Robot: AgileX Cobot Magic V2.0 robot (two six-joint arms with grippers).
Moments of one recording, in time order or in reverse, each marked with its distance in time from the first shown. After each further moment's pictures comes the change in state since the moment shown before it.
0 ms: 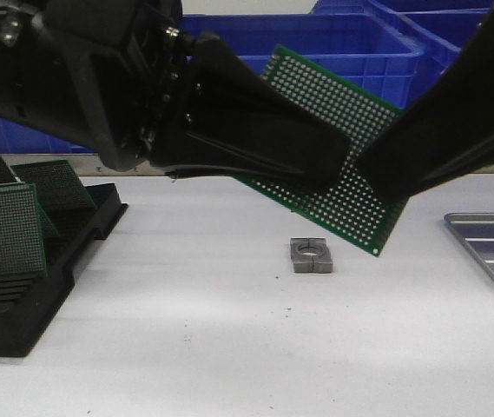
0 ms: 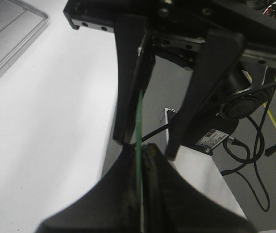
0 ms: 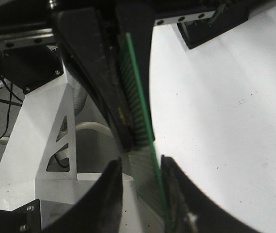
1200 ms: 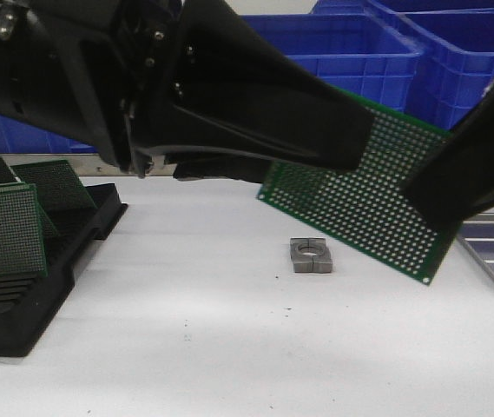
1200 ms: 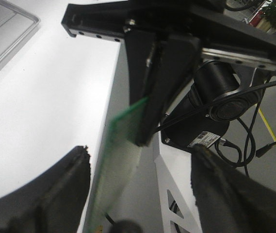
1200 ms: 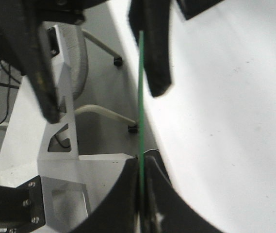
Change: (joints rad) left arm 0.000 0.001 0.000 -0.003 0.029 0.002; right arm -0.104 0.000 0.000 -0.091 0.078 0.032
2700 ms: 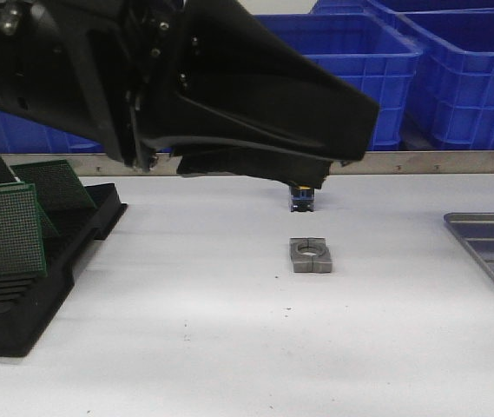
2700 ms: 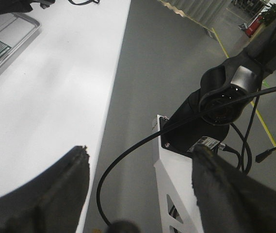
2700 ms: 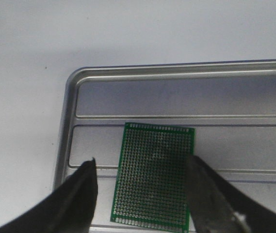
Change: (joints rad) left arm 0.000 0.002 -0.003 -0.018 0.000 -0.002; right arm -0.371 0.290 -0.009 0.160 -0.888 0.110
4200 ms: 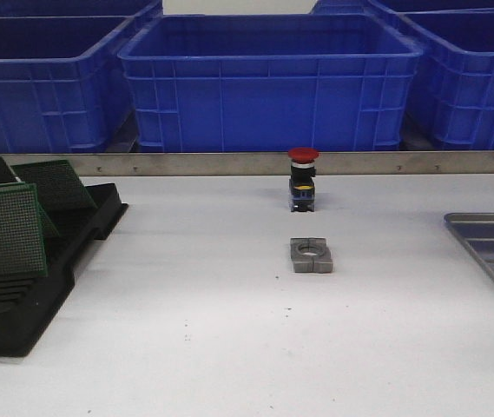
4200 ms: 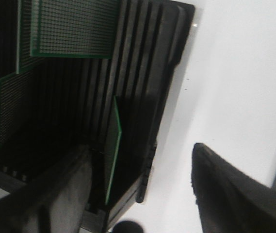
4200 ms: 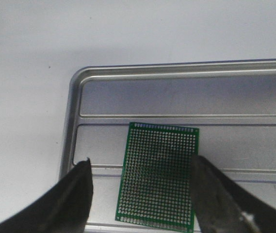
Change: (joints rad) left arm 0.551 -0.370 0.000 1.404 -0.240 -0.237; right arm 0.000 0.000 0.000 0.002 0.009 0.000
